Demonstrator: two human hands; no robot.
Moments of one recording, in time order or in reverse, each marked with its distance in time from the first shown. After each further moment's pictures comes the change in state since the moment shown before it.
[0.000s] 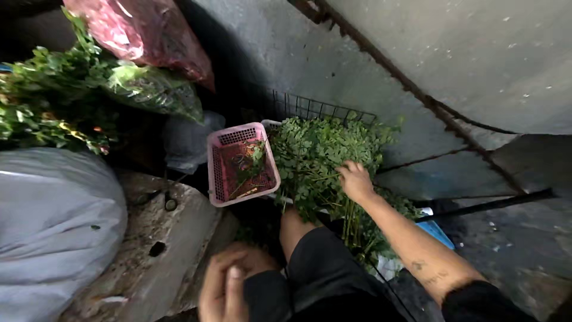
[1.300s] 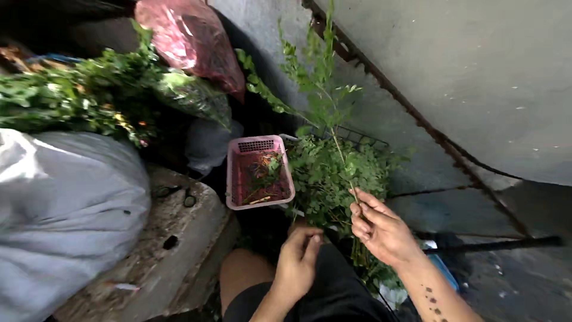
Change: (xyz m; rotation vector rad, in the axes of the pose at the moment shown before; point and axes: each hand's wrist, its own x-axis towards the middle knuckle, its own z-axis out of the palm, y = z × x) left_hand 0.046 0.007 0.082 -0.270 -0.305 -0.278; right_hand -0.116 -0.106 -0.098 1.710 -0.163 -0.078
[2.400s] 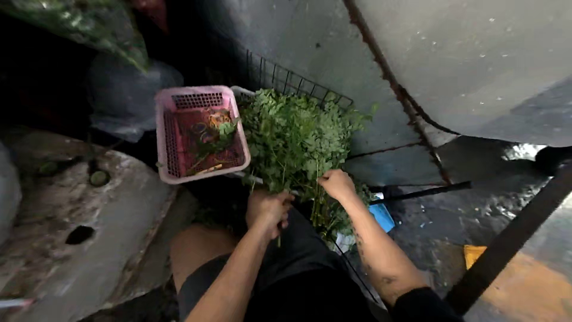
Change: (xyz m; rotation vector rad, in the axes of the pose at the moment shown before) left_hand 0.073 -0.063 0.059 -0.389 -0.072 -0.851; right_hand 0.055 0.045 -0.097 -1.521 0.334 0.707
